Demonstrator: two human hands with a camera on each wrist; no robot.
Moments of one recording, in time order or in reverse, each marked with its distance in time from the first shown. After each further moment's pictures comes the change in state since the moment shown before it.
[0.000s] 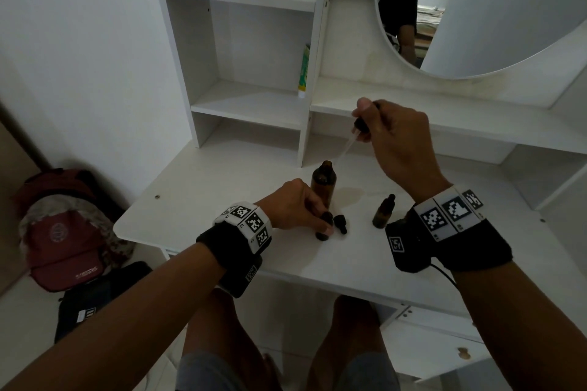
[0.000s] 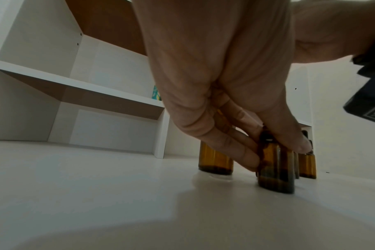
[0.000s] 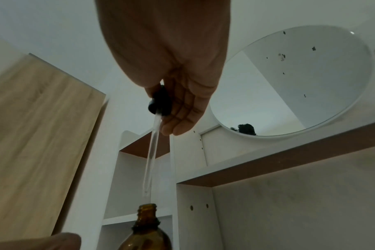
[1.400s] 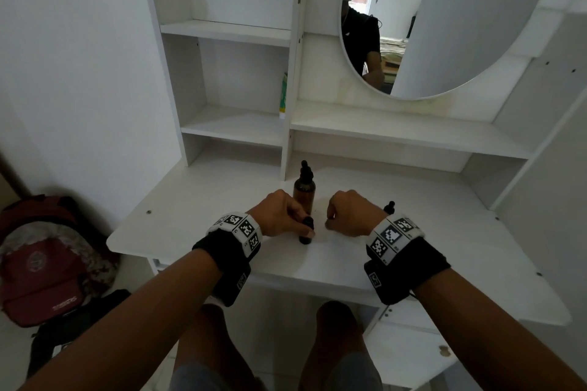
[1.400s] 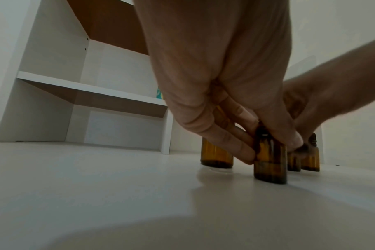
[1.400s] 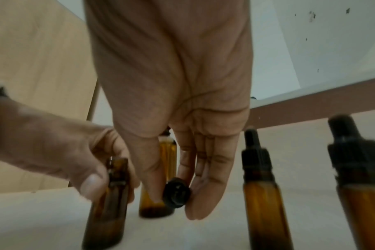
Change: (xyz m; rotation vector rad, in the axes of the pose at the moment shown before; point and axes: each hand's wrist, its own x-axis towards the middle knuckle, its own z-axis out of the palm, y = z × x) left_hand -0.004 -0.001 0.004 -0.021 0.062 0.062; right_hand -0.060 0.029 0.024 -0.589 -0.768 0.359
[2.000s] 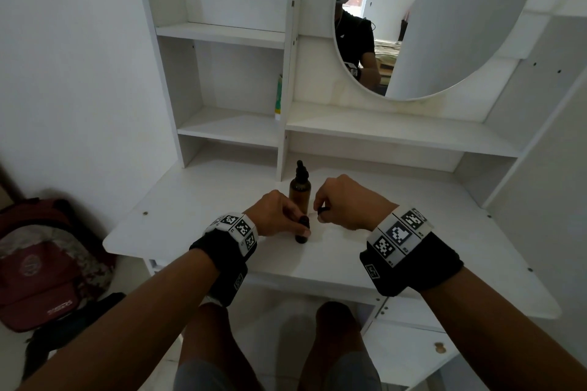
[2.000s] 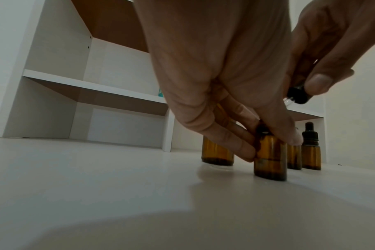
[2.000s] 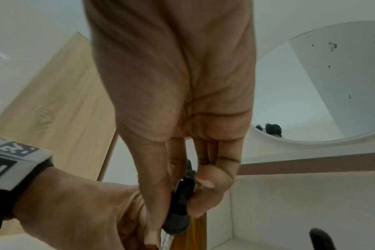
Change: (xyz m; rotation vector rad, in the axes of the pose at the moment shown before) left_hand -0.002 0.001 0.001 0.018 0.014 0.001; right_hand -0.034 -0.025 -0.036 -0.028 0.045 -0.178
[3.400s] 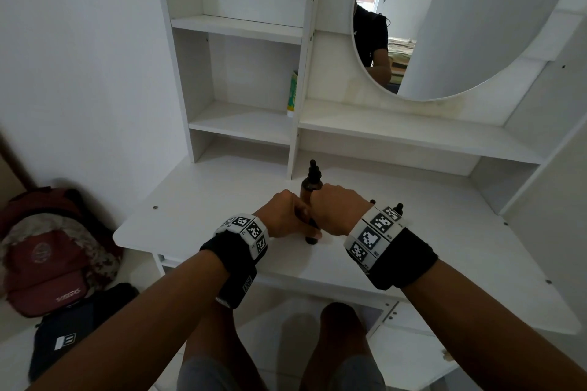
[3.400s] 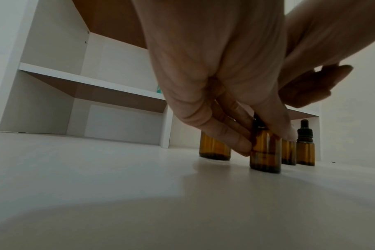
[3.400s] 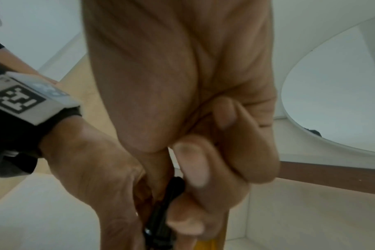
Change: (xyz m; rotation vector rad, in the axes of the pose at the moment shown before) left_hand -0.001 0.005 0.003 0.037 0.036 -0.034; right_hand 0.011 -0.047 0.007 -0.315 -0.124 0.063
